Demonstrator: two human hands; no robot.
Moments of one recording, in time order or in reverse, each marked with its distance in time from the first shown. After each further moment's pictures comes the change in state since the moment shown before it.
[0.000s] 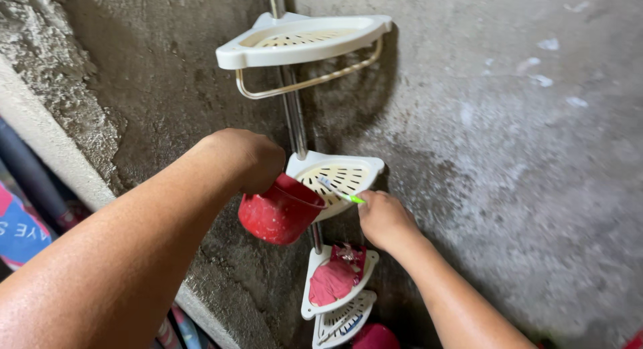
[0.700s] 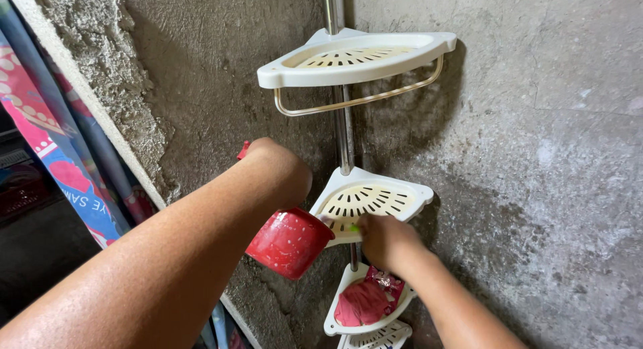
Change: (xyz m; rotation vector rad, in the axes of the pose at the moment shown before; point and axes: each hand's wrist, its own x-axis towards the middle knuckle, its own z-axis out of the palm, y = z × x) left_hand 0.014 0.024 -0.023 0.153 -0.295 -0.236; right_hand 0.032 -0.044 -0.007 -0.149 -0.536 -0.075
